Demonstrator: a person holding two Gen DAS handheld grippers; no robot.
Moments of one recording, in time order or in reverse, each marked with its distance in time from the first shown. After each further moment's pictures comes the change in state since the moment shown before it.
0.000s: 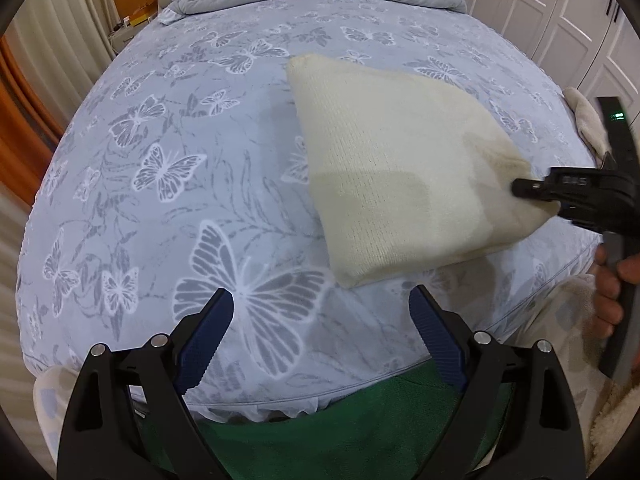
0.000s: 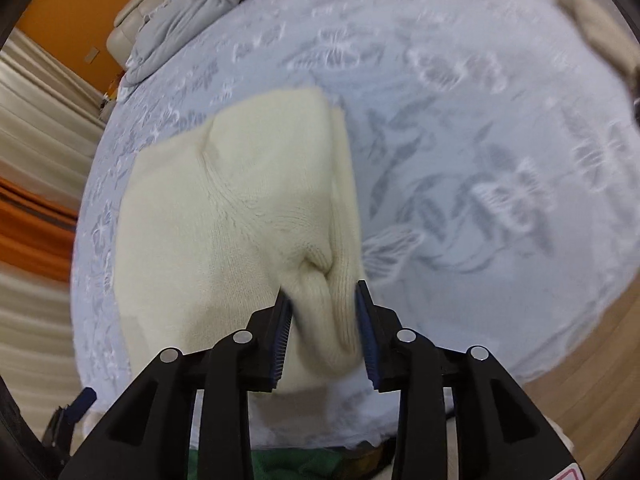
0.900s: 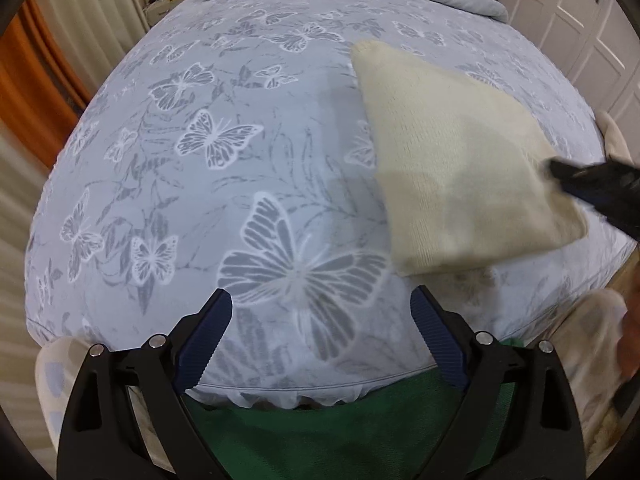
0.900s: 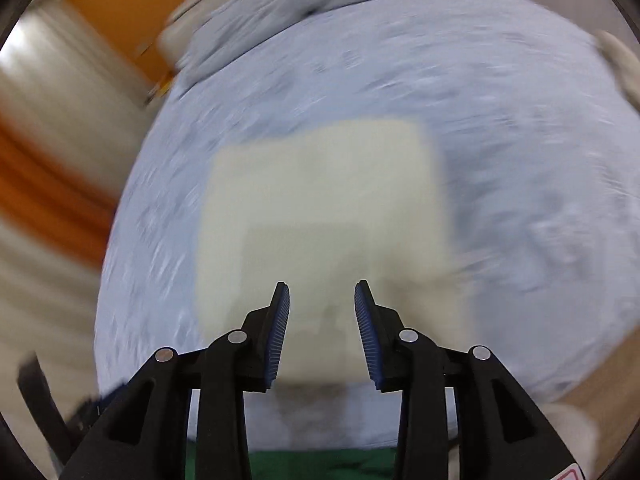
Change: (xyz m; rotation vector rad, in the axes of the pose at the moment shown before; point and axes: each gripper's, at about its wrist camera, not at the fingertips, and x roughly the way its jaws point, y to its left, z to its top) left arm 0.003 0.046 -0.011 -0.121 0.039 0.052; right arm -0.030 0.039 0.005 -0.059 -0.070 0.104
